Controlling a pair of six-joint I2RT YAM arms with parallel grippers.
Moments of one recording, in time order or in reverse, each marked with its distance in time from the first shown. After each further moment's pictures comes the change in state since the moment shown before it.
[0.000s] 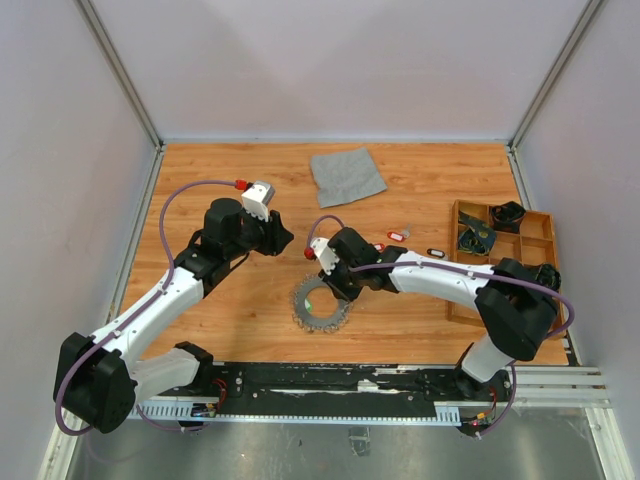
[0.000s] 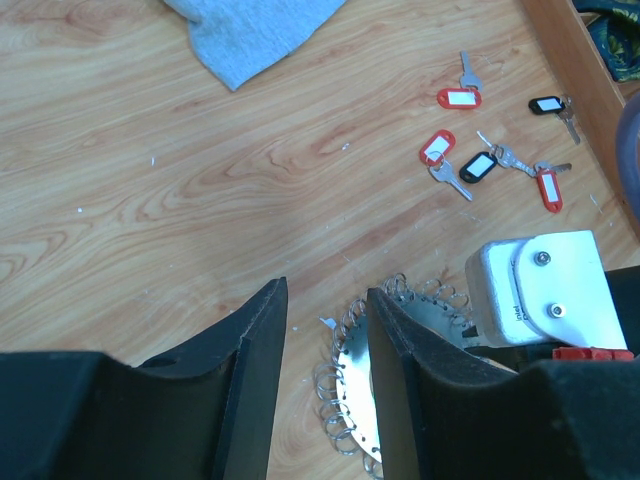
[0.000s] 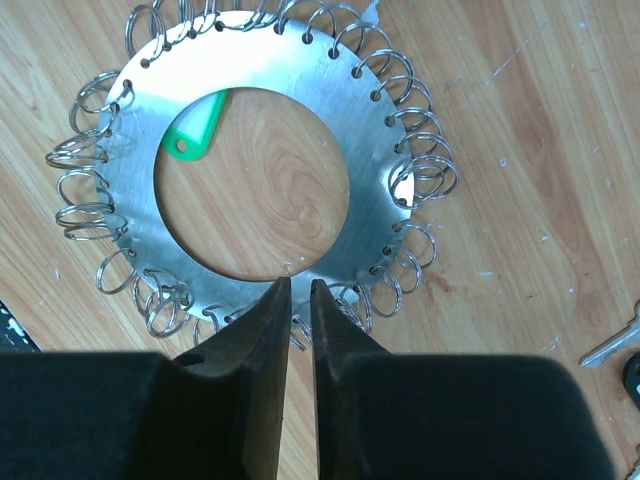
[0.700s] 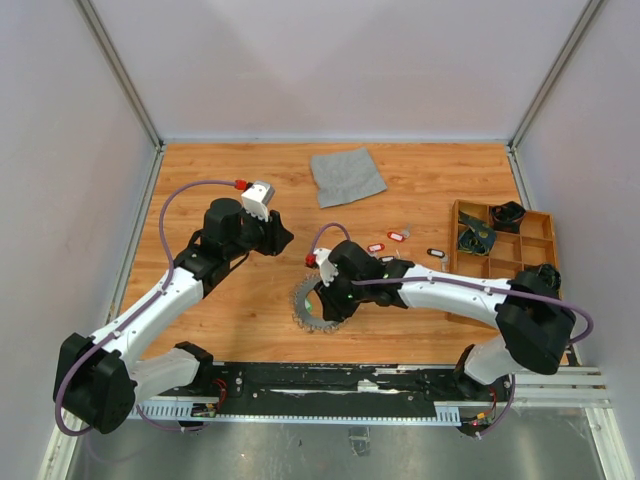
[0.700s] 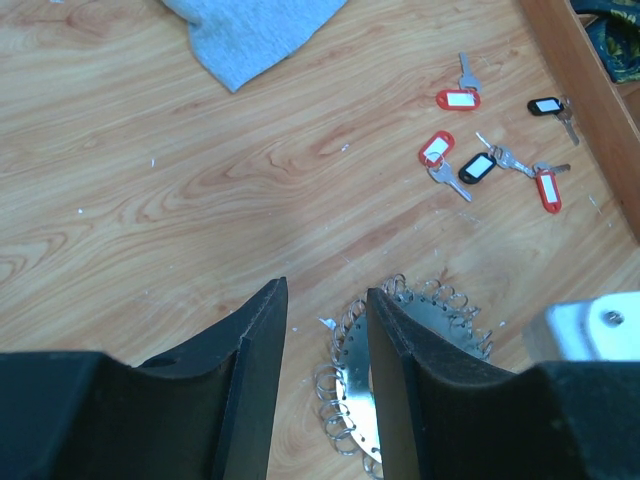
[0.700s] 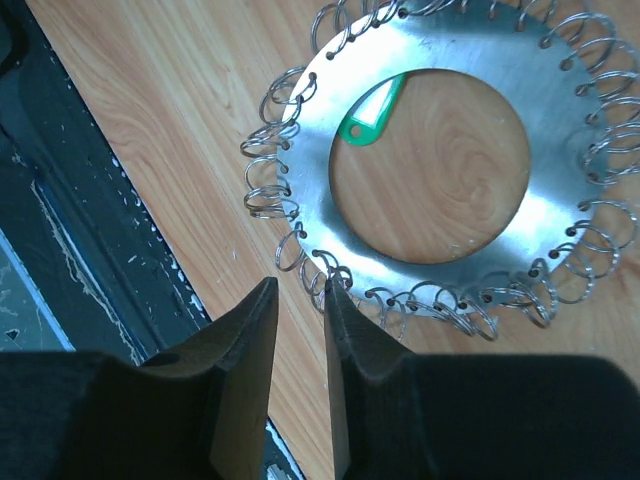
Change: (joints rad) left arm 0.000 -0.001 0.000 0.000 0.000 0.000; right arm 0.078 -0.118 -0.080 0.050 -0.120 0.273
